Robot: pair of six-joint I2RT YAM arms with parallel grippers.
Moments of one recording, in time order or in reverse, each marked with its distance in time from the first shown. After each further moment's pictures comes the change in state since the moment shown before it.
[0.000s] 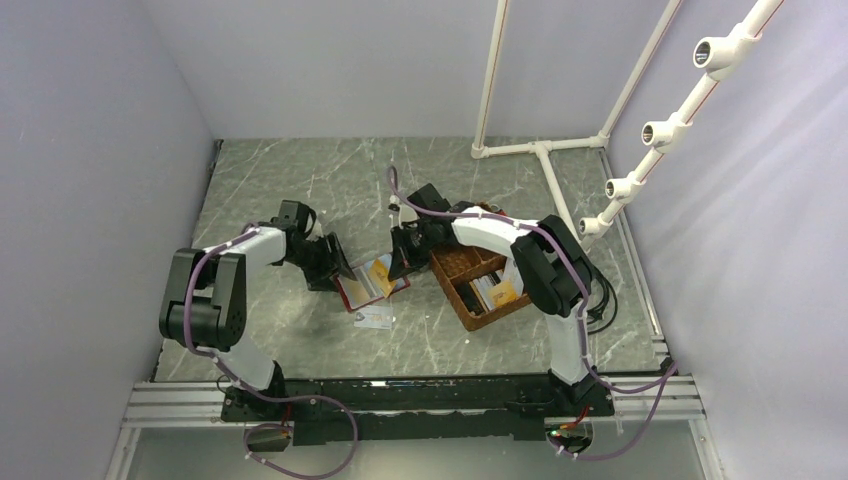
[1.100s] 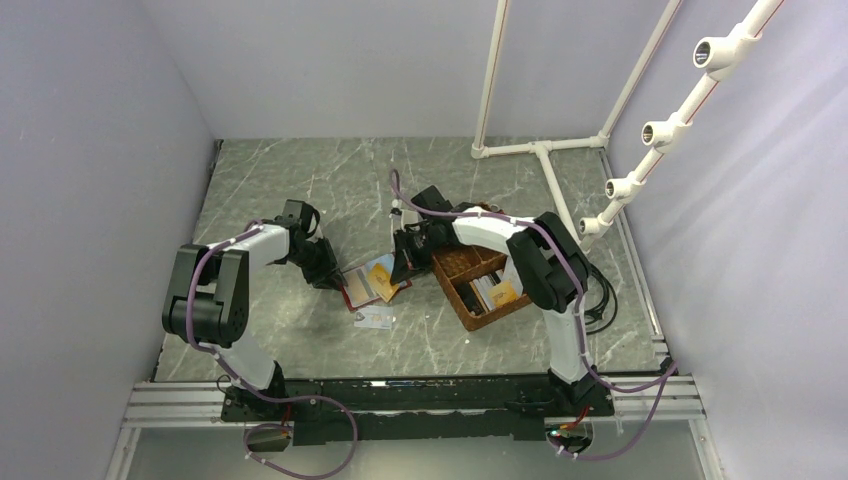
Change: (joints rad) left arm -0.032 0.043 0.039 -0.050 -0.109 -0.049; right arm -0.027 0.032 -0.009 0.000 -0.100 -0.023
